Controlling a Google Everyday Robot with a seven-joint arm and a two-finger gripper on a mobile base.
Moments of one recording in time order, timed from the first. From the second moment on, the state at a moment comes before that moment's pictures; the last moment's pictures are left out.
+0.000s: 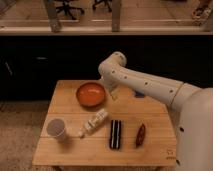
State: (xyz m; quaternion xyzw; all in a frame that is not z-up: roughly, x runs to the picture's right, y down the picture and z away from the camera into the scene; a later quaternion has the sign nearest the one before) arm 0.019 -0.003 0.836 -0.18 -0.10 -0.29 0.94
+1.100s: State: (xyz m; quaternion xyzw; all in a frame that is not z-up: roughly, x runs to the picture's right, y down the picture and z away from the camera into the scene) arm 0.003 0.008 0.895 -0.19 -0.13 -0.31 0.92
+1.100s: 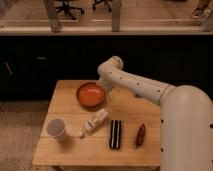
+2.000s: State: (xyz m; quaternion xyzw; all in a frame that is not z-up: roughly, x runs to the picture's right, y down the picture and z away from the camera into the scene) arm -0.001 0.018 0.933 -0.21 -0.16 -0.31 0.91
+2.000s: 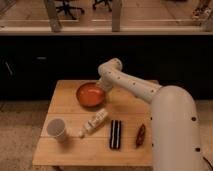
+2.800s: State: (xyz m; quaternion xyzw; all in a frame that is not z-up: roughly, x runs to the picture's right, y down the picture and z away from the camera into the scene) arm -0.001 0.022 0.950 -0.21 -0.17 -0.32 0.91
